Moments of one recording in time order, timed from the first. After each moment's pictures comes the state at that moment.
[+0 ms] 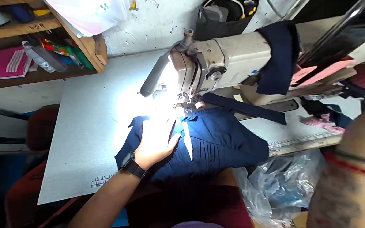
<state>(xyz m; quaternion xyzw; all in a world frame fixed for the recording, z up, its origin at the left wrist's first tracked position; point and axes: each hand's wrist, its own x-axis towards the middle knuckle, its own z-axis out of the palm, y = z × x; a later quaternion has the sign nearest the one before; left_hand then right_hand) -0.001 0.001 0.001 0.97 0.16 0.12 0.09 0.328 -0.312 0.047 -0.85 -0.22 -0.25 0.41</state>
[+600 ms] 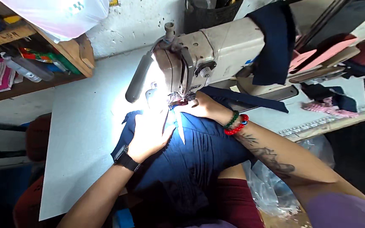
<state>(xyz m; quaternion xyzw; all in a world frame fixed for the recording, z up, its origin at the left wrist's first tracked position) 0.013 0.027 0.005 0.98 0.15 0.10 0.05 0.211 -0.088 0.040 -0.77 -0.53 0.19 0.29</state>
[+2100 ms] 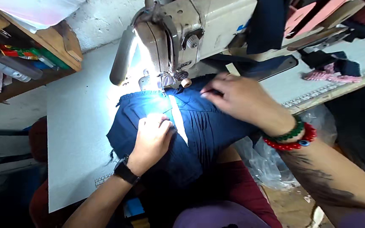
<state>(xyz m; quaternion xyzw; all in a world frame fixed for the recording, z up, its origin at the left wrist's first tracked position) -0.025 -0.012 0.006 0.98 0.05 0.16 0.14 0.200 -0.187 0.056 -0.79 -0.56 -0.02 0.24</state>
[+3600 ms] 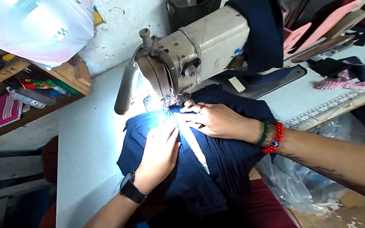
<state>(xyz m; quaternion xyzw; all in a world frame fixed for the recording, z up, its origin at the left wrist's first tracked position) -0.012 0.002 0.002 0.98 0.03 0.16 0.08 0.211 -0.138 0.000 -0.67 -0.71 -0.04 0.23</state>
